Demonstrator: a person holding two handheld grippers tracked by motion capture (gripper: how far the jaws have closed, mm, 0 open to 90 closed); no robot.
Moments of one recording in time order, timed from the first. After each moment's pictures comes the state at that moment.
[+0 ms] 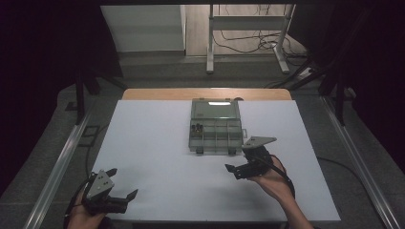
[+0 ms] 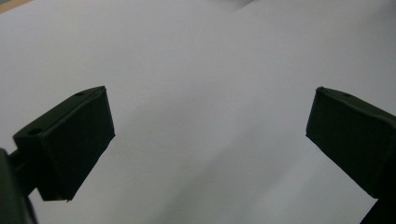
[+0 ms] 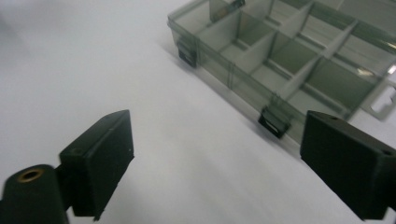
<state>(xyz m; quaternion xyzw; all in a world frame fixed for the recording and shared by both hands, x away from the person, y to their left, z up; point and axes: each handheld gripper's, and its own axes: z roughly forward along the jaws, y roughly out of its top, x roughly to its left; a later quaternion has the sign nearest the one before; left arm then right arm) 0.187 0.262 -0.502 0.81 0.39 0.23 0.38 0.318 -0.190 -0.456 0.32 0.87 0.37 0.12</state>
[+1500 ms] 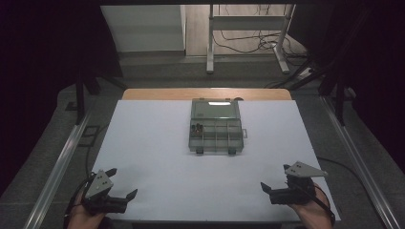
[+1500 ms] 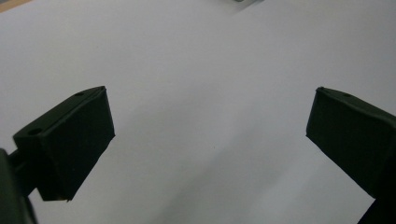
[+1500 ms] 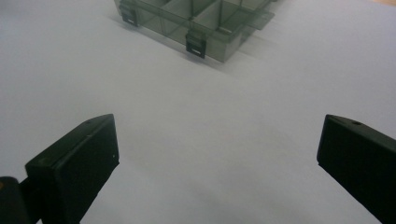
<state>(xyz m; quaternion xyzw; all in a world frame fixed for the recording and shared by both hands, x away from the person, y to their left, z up) 0.187 0.263 -0.501 0.80 0.39 0.23 0.38 0.244 -0.286 -0.460 0.39 0.81 0.38 0.20</state>
